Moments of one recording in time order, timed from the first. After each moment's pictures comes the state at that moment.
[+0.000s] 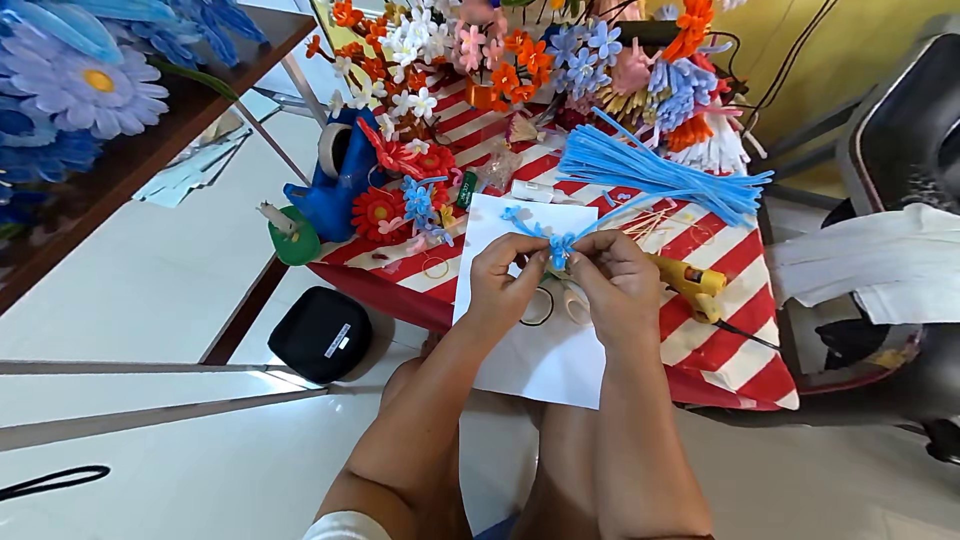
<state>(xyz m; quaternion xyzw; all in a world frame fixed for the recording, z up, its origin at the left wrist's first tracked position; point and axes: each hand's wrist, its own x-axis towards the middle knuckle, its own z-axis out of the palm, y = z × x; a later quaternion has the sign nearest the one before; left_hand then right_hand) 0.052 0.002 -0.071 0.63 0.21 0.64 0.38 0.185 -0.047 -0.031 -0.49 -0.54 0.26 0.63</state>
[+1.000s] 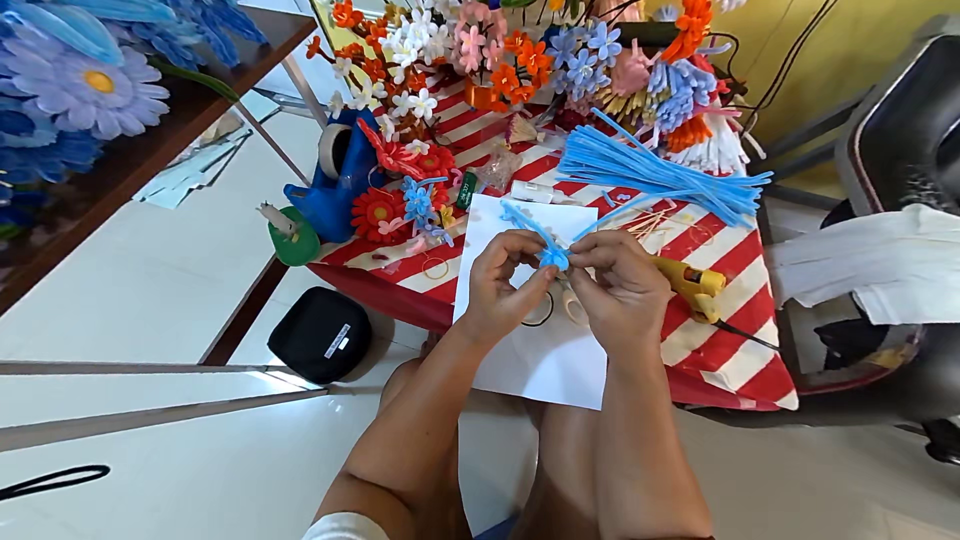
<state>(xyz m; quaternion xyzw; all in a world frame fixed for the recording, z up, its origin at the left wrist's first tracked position) 0.050 0.000 -0.068 0.62 0.12 0.65 0.42 0.188 -0.046 -0.037 -0.39 -0.62 0.17 0.65</state>
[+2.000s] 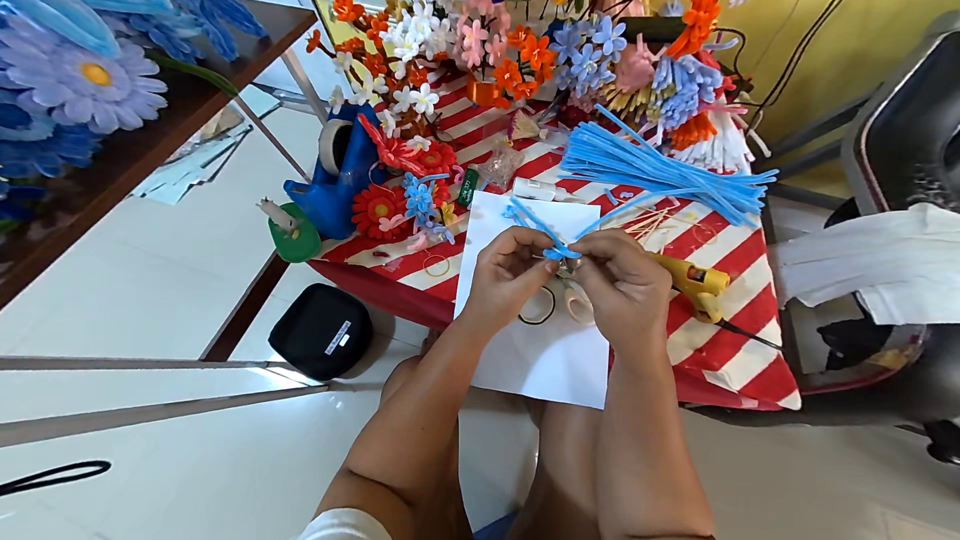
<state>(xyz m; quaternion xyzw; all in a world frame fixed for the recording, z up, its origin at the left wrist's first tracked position) 0.046 0.000 -0.065 0.54 0.12 0.59 0.59 0.195 -0.043 -0.035 -0.41 -0.64 0.18 0.62</state>
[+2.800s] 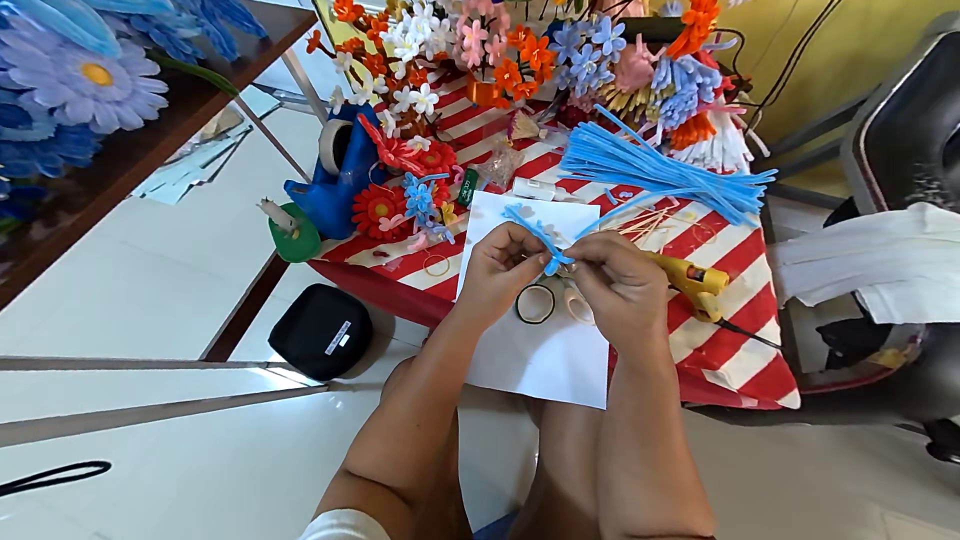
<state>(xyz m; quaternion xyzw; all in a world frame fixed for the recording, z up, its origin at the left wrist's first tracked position) 0.038 0.005 -0.061 0.55 0.17 0.57 0.59 0.198 -0.045 -0.035 -0.41 -0.66 0.19 0.60</state>
